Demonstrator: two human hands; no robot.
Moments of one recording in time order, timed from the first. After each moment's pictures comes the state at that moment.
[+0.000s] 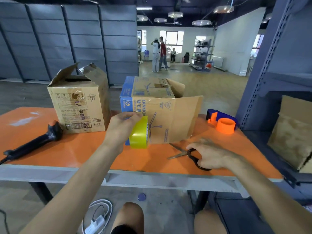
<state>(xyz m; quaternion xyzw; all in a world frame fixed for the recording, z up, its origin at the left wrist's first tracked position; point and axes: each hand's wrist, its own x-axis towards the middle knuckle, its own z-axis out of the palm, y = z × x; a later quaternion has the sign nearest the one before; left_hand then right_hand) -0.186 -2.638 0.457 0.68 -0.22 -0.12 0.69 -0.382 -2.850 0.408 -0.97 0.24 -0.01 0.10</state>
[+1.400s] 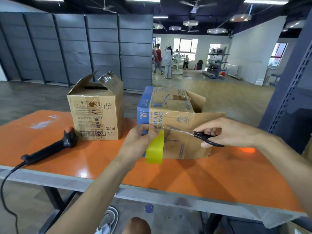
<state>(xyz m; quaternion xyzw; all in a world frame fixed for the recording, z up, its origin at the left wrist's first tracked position) -0.171 -2.638 0.446 0.68 -0.27 -0.14 0.67 -0.327 -2.868 0.517 -0.98 0.06 -0.01 0.20</state>
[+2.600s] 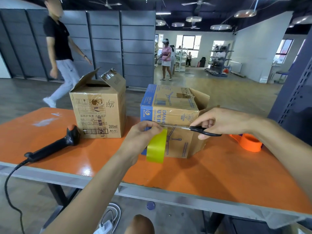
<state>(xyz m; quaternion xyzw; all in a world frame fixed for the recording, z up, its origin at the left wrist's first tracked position) -0.165 -2.635 0.456 0.67 -0.25 -0.19 0.67 -0.296 -2.879 0.537 -0.98 0.03 0.01 0.21</state>
